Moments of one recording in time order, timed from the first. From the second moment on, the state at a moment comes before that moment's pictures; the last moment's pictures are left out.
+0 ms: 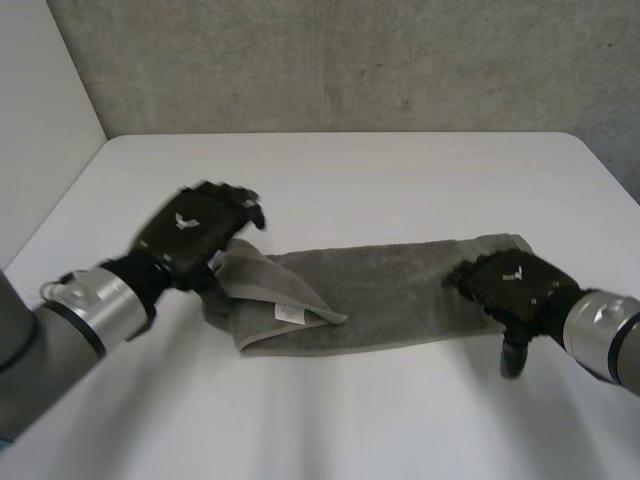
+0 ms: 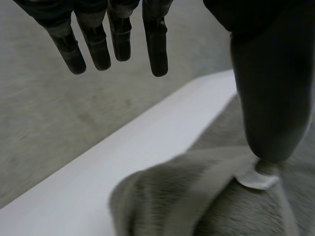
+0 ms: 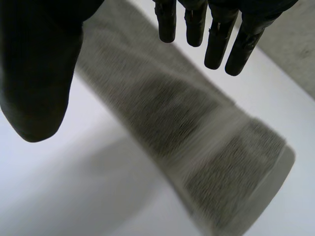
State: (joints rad) left arm 4.45 -1.68 -1.87 3.41 -1.04 3.39; right arm 1.75 -1.41 1.75 0.27 1.20 2.47; left_hand 0.28 0.27 0.27 0.28 0.07; right_hand 0.23 0.23 0.24 0.25 0.06
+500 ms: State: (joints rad) left arm 4.26 -2.13 -1.62 3.46 -1.22 3.83; right arm 1.61 -1.17 1.84 -0.11 1.20 2.38; left_hand 0.63 0.65 0.64 0.64 0.45; right_hand 0.23 0.23 0.24 0.25 0.06
